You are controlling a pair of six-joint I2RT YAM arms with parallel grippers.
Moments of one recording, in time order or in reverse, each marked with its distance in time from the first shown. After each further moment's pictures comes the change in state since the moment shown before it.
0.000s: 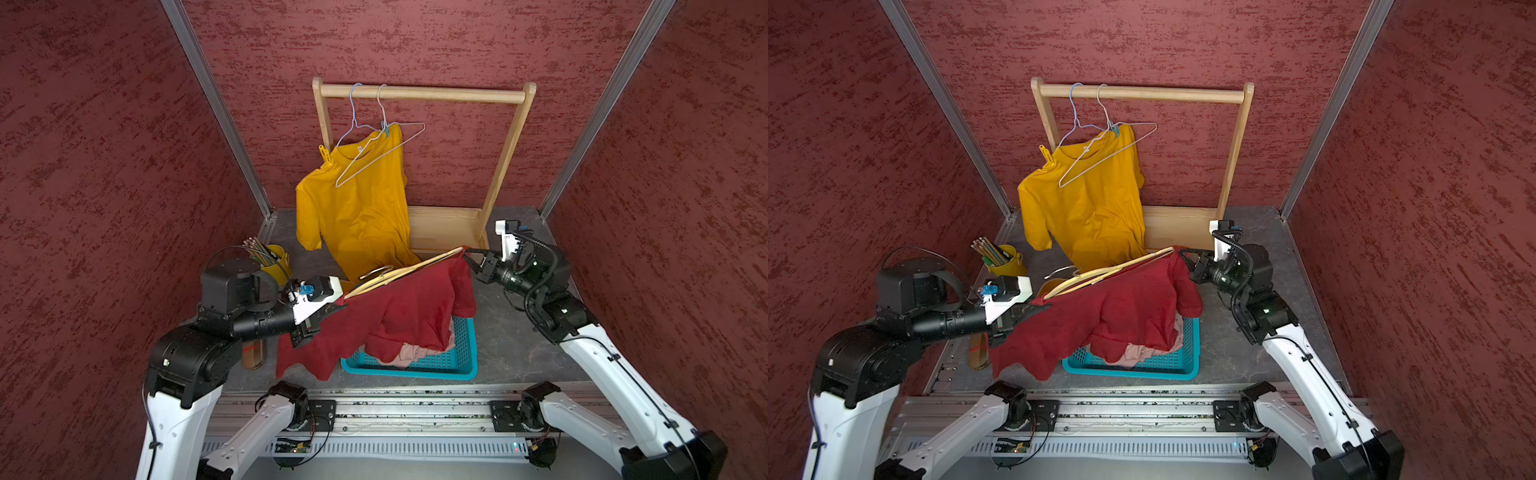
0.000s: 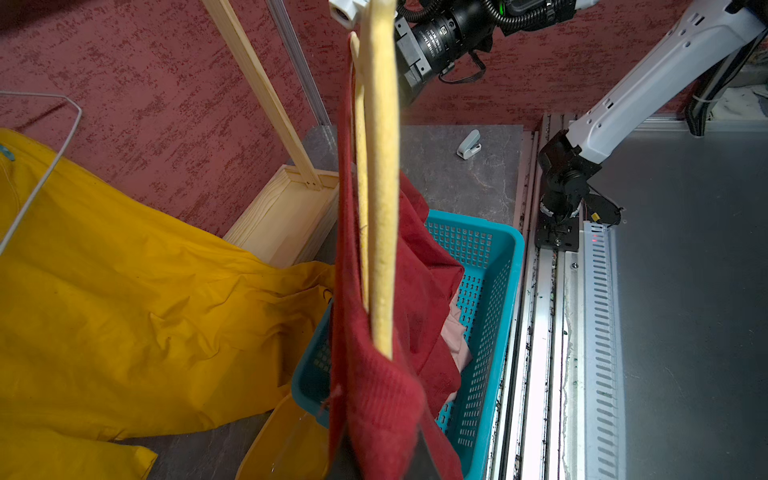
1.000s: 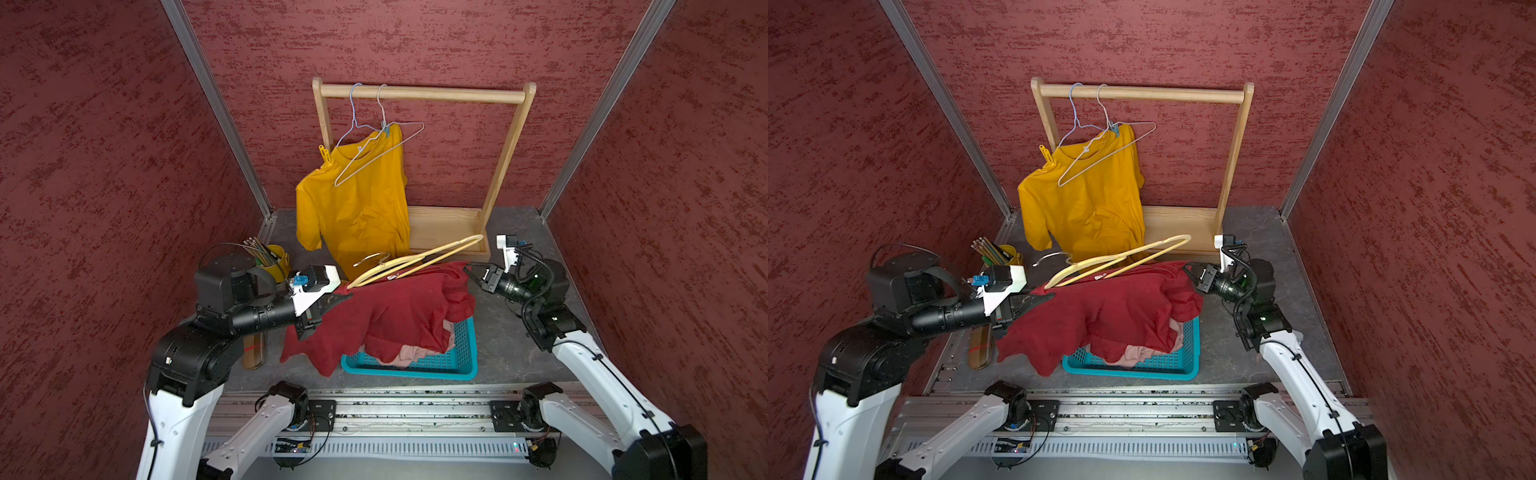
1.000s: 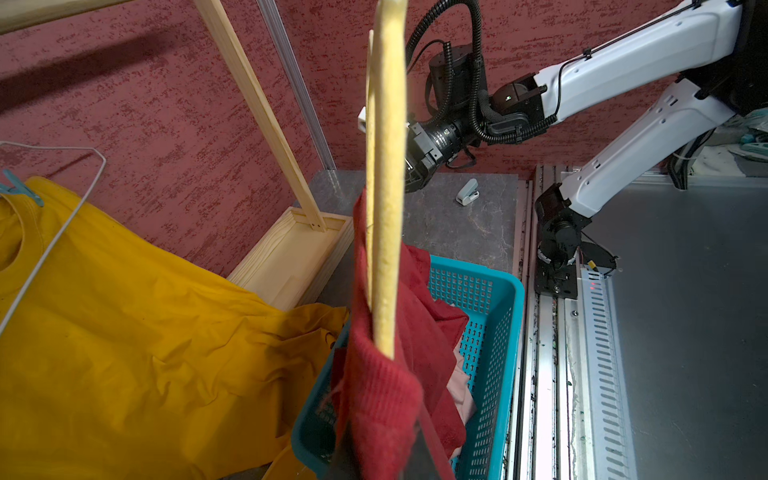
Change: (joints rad) left arm 0.000 0.012 -0.005 0.149 0.069 -0.119; right arm -0.118 -0.007 -0.242 0.290 -0.260 0.203
